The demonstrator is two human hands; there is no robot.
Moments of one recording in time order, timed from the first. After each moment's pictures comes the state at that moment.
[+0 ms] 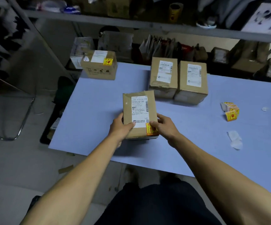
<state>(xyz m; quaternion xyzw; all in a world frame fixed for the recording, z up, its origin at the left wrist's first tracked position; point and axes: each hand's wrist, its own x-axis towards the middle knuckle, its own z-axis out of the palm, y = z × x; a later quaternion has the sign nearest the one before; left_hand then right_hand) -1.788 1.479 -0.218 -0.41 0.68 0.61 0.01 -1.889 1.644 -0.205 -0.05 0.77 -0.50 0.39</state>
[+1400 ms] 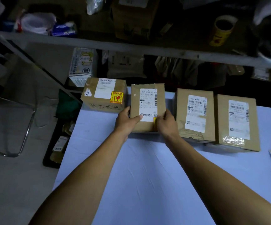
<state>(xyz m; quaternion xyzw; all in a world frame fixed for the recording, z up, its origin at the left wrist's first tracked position) -2.007 1.293 -0.270 -0.41 0.66 0.62 -0.01 -2.075 1.433 -0.243 0.01 0.84 -0.46 0.28</state>
